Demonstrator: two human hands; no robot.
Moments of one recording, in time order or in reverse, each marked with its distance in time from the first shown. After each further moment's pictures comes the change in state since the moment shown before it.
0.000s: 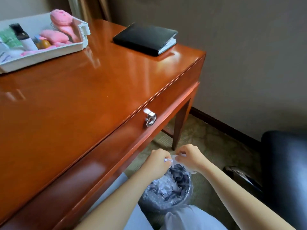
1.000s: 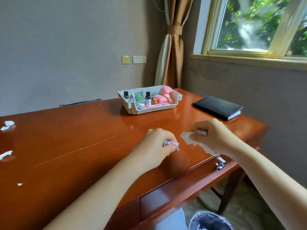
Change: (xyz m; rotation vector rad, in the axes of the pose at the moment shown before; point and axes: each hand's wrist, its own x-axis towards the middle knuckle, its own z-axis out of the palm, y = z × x) left_hand -0.228 0.017 -0.216 0.136 0.649 0.193; right_hand -0.103 -0.280 -0.088 -0.182 0.316 -0.697
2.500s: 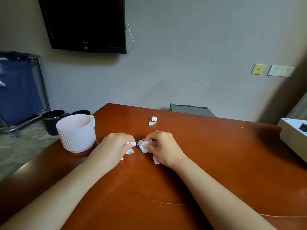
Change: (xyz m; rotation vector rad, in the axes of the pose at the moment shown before) left_hand -0.199 -0.325 -0.249 0.494 0.436 -0.763; right_hand 0.158 -0.388 0.333 0.444 -0.484 -0.661
